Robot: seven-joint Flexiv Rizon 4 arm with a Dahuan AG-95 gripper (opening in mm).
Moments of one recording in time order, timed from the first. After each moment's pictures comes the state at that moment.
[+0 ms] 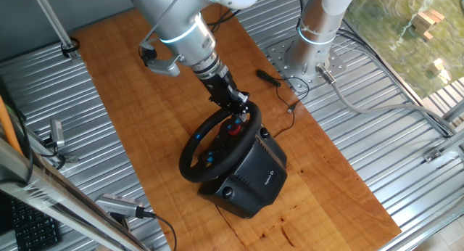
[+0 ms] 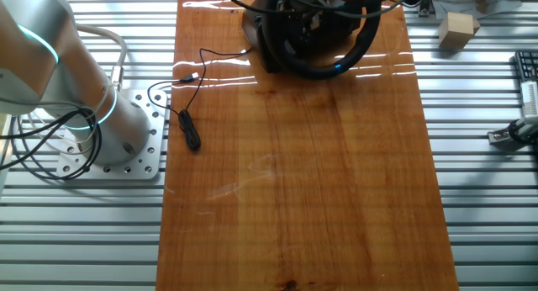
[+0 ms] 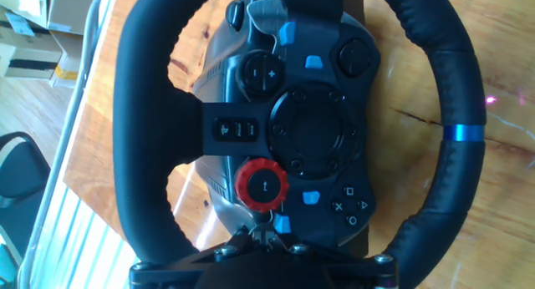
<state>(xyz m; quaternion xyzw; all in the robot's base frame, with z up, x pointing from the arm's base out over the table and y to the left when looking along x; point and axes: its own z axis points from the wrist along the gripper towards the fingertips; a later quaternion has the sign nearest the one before) 0.392 0.184 0.191 0.26 -0.93 -0.25 0.09</state>
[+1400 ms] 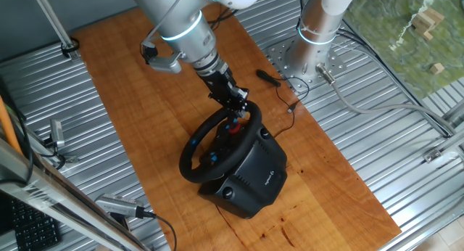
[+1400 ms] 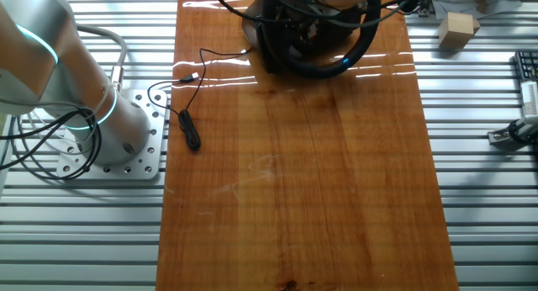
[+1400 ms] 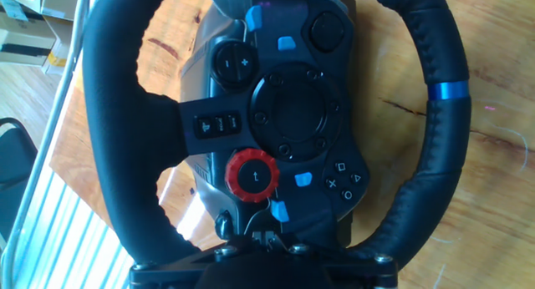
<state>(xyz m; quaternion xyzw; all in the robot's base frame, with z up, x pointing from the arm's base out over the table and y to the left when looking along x) 0.387 0.170 0.181 0.27 -0.93 -0.24 0.09</state>
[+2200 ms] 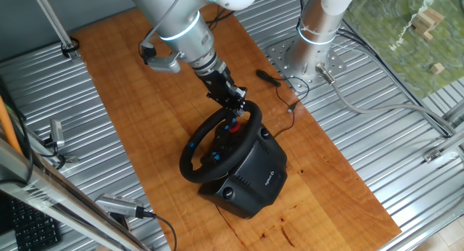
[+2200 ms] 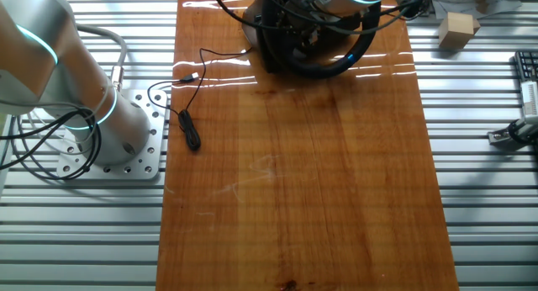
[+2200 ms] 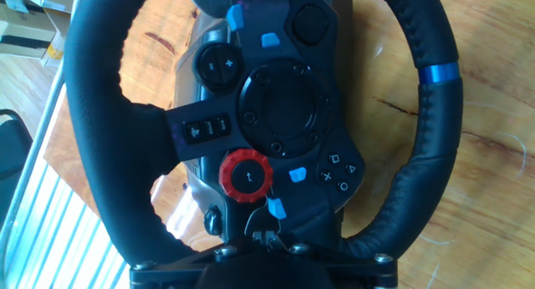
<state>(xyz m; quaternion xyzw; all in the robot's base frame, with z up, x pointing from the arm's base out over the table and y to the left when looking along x) 0.388 0.163 0.177 0.29 -0.92 -0.24 0.09</state>
